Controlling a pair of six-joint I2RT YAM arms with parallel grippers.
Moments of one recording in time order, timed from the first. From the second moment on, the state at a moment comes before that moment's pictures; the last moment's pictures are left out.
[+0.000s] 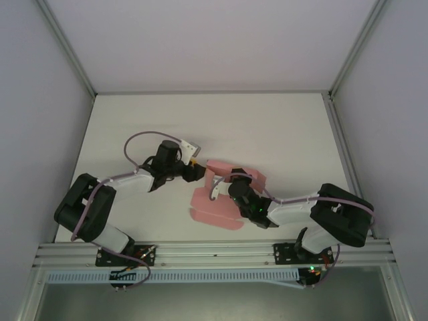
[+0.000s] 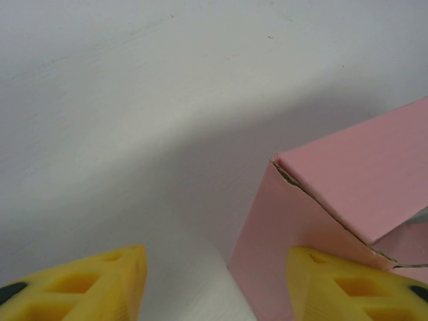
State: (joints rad) left arm -0.59 1.53 0.69 0.16 0.33 -0.08; right arm 1.07 1.46 0.42 0.60 0.79 -1.07
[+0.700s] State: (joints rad) left arm -0.59 1.36 0.58 0.09 0.22 -0.07; right arm 1.06 1.39 0.42 0.52 0.77 -1.01
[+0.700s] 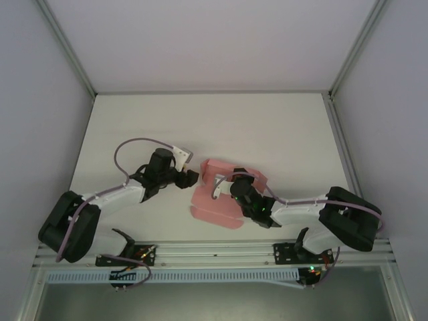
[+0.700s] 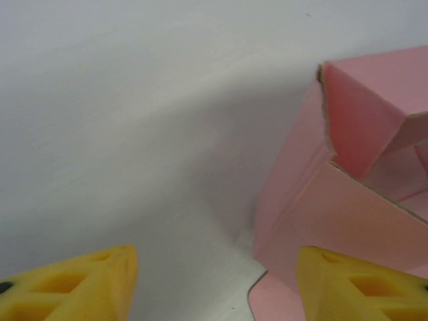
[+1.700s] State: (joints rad) left arm -0.76 1.63 0.68 0.27 0.09 -0.05; right arm 1.06 1.37 0.46 0.37 0.75 -0.90
